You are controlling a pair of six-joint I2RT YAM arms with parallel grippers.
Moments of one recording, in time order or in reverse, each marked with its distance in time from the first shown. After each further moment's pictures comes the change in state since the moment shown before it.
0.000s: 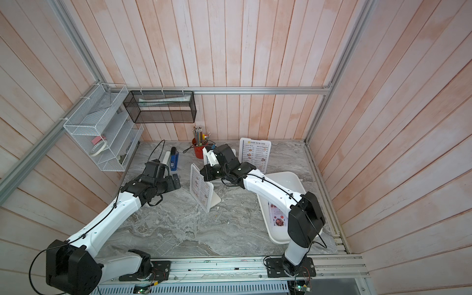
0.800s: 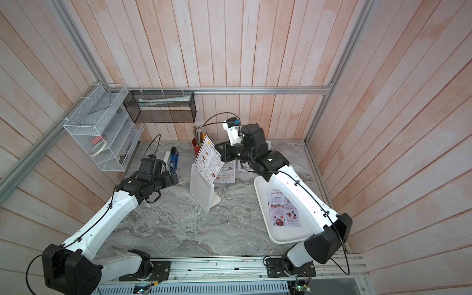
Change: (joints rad) left arm 0.013 -0.014 0.071 -0.026 -0.040 0.005; right arm -0.174 -0.241 0.164 -0.147 -0.019 -0.104
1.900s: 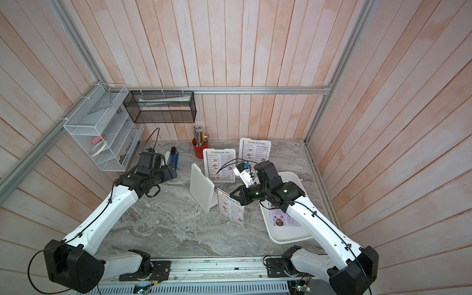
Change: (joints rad) left arm 0.010 0.052 0.095 -0.008 -0.037 0.038; right arm -0.043 -0.323 -0.577 -0.198 -0.233 -0.064
